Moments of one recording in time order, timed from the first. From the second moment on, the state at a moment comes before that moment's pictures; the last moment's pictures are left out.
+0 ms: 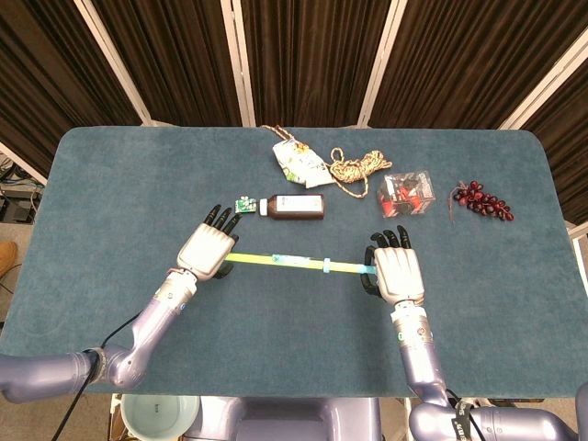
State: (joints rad) left arm -0.87 -1.53 -0.13 -1.56 1.00 1.00 0.77; right arm 0.63 -1.54 0.24 -1.90 -0.80 1.39 -0.81
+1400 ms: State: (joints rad) left arm -0.79 -1.29 -0.02 -1.80 1.11 1.06 0.76; right arm 0.56 -1.40 0.22 -1.77 -0.76 1.33 -0.68
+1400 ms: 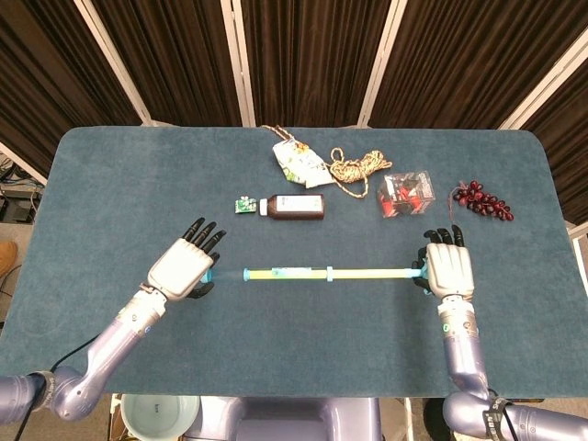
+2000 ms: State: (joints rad) left arm -0.75 -1.20 0.01 -1.82 1.19 1.06 0.70; right arm 0.53 -1.35 0.22 -1.72 -0.74 1.31 -0.64
